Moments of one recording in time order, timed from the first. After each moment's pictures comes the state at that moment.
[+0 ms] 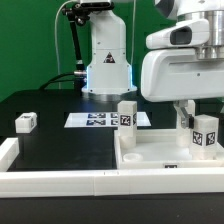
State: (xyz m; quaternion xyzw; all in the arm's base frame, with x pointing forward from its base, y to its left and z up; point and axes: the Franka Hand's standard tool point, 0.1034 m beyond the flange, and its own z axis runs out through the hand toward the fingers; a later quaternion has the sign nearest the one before) arm 0.603 0.123 0.079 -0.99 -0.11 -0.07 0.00
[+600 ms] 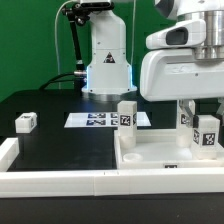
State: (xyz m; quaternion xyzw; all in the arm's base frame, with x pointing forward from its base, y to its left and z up) arm 0.604 0.122 0.079 -1.00 -0.04 -0.07 0.01
